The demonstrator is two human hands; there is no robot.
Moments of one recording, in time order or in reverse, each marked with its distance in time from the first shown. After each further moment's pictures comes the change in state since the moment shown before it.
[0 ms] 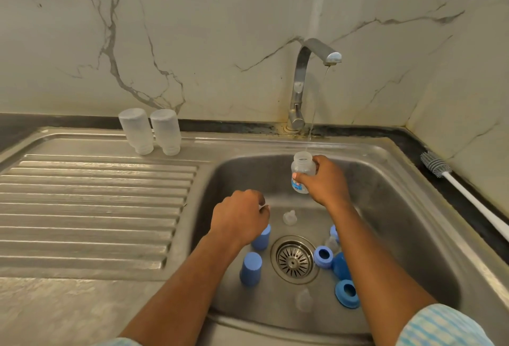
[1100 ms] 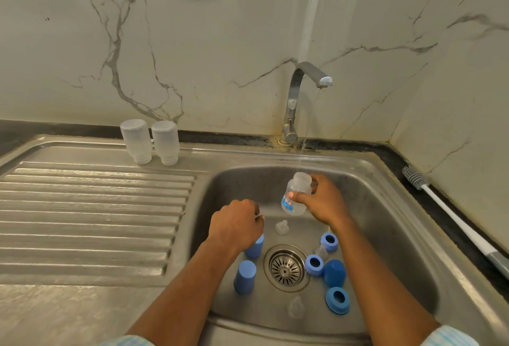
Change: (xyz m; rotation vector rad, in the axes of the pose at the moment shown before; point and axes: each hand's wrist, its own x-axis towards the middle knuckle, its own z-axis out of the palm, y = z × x) left_hand 0.002 -0.002 0.003 0.013 -0.005 0.016; right_hand -0.025 -0.006 -0.020 0.101 -0.118 0.015
